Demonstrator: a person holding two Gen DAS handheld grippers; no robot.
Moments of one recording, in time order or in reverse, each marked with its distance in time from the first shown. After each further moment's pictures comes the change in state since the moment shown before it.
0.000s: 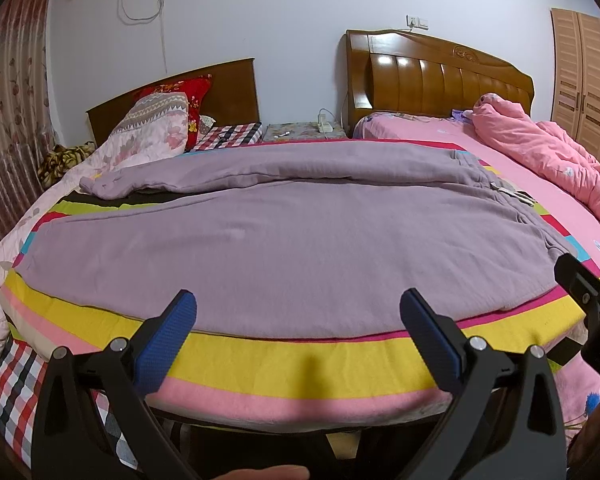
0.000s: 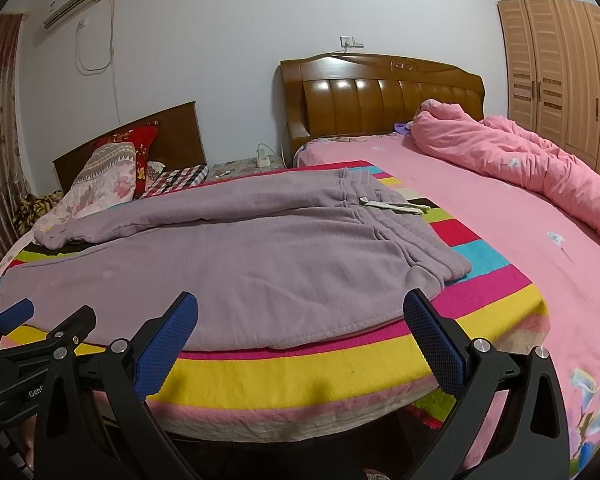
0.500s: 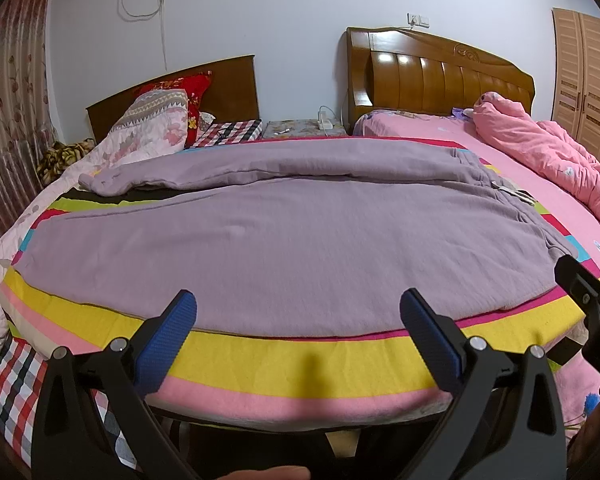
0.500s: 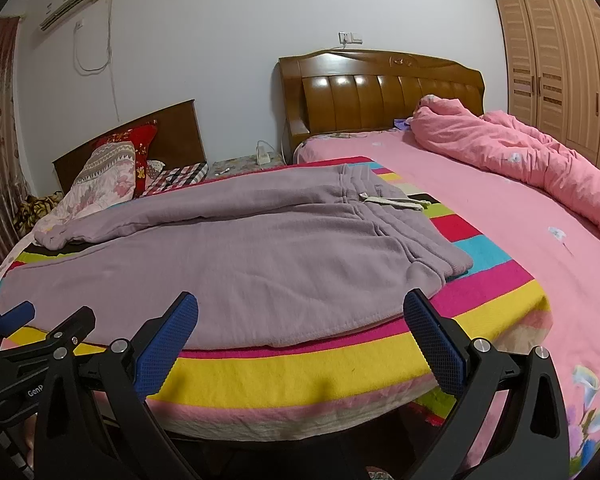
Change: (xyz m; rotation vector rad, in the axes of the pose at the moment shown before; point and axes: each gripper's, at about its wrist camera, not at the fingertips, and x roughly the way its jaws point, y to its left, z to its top) left arm 0.001 0.002 0.000 -0.009 0.017 -0.002; right arm 0.003 -0.002 -0.003 0.010 0.012 0.003
